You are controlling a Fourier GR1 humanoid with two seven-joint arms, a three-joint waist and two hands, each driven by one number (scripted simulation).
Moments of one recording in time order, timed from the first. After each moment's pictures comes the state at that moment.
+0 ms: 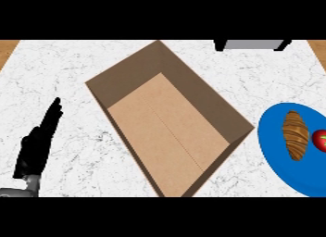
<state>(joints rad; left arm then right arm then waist) -0.02 0.41 -0.16 -1.49 0.05 0.26 0.06 -0.02 -0.84 -0.23 -1.19 -0.06 -0.17 -0.06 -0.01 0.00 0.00</state>
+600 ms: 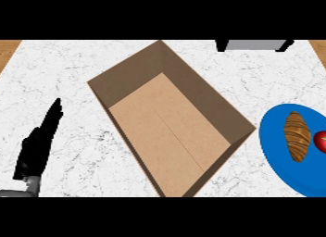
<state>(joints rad) -0.01 0.39 -0.15 -1.51 0.03 0.24 0.07 -0.01 -1.00 -0.06 -1.36 -0.03 0.20 0.36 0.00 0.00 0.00</state>
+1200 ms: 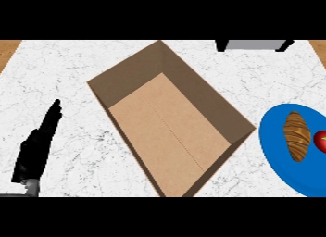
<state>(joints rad) 0.01 0.35 -0.11 -1.56 -0.04 0.20 0.09 -0.05 -0.84 -0.04 -1.41 0.14 0.23 0.56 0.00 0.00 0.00</state>
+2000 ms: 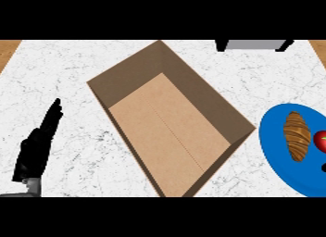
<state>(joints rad) 0.01 0.28 -0.04 -1.56 -0.10 0.14 0.10 -0.09 -0.68 -0.13 -1.30 0.34 0.27 0.48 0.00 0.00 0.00</state>
